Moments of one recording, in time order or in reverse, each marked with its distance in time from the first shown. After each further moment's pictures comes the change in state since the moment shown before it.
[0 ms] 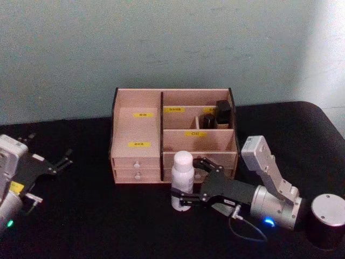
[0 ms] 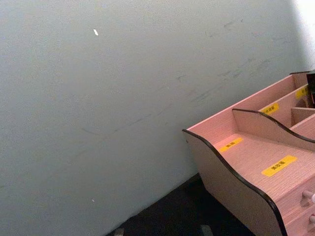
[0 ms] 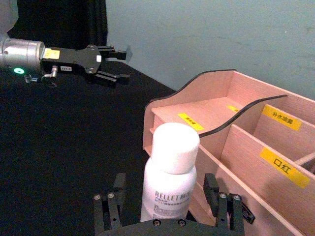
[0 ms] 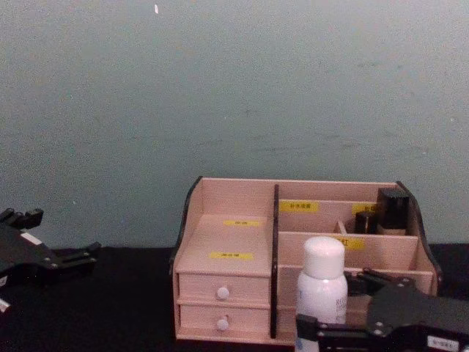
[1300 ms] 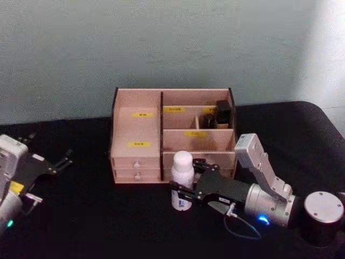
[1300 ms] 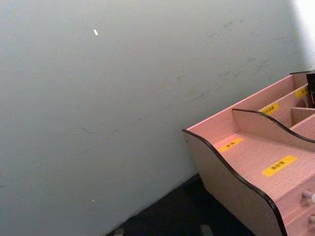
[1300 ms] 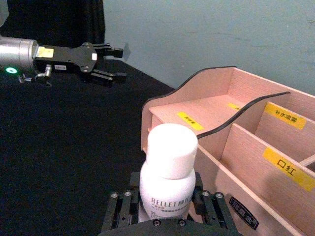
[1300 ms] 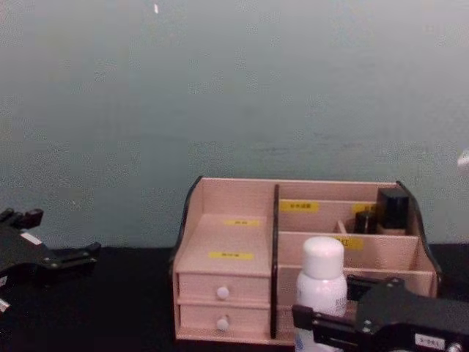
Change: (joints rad) left arm 0.000 0.000 0.000 0.000 0.000 0.000 0.000; right arm 0.026 -0.028 -0.009 0.036 -0.009 0.013 -0.005
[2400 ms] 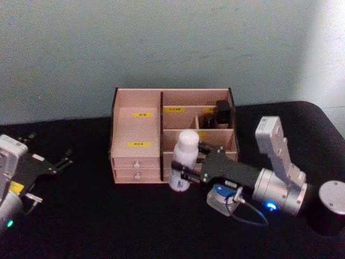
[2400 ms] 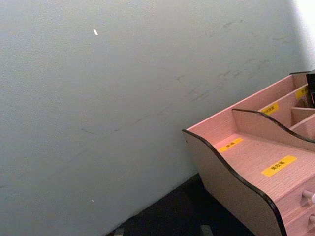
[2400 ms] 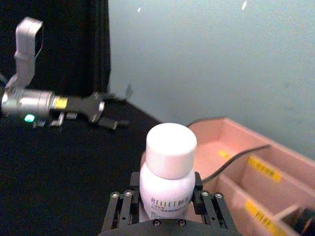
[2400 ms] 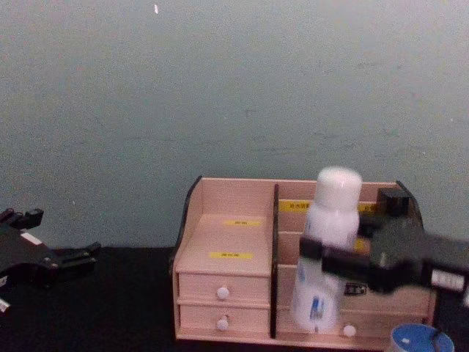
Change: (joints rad) left arm 0.000 0.000 0.000 0.000 0.000 0.000 0.000; right arm -0.018 0.030 0.045 -0.097 0.080 -0.045 0.039
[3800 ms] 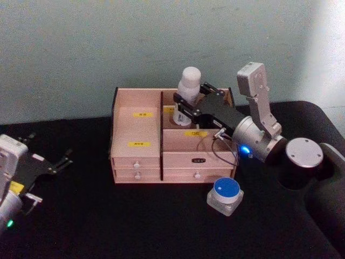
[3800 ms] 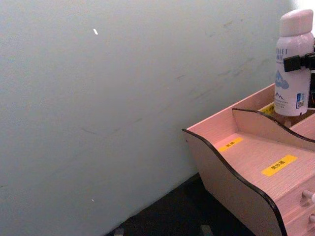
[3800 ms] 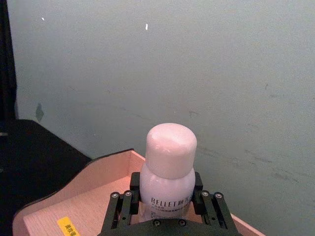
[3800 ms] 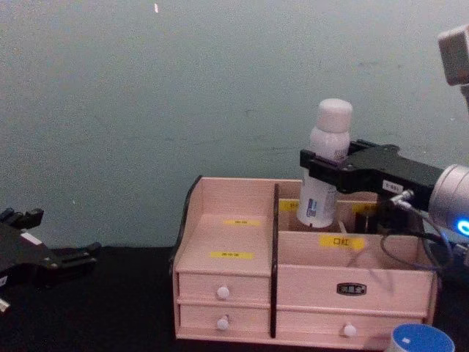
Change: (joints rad) left arm 0.000 0.000 0.000 0.000 0.000 0.000 0.000; right arm 0.255 -0.218 0.077 0.322 -0.153 -0.058 -0.206
